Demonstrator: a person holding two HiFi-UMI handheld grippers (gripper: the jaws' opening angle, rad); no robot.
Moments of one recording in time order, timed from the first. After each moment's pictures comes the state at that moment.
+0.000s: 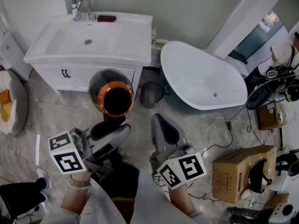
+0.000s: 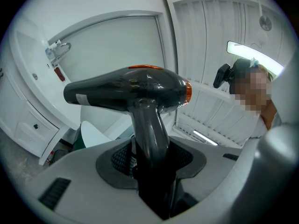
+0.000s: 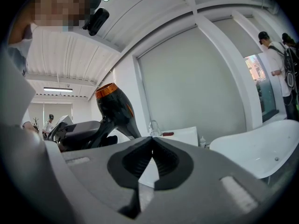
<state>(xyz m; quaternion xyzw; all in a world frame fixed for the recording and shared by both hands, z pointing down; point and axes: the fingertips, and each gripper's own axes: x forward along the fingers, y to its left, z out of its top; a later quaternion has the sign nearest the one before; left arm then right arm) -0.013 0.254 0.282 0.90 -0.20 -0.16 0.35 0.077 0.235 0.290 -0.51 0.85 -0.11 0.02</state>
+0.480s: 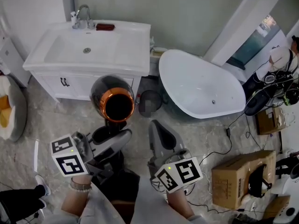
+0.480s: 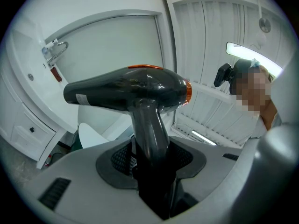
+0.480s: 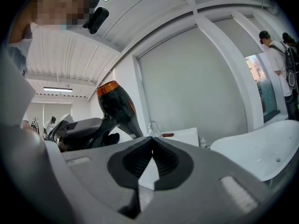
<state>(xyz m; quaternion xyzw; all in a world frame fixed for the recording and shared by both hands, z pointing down) -0.006 0.235 0.279 0.90 -0.19 -0.17 0.34 0.077 0.219 0.294 -0.51 0.85 -0.10 0.03</state>
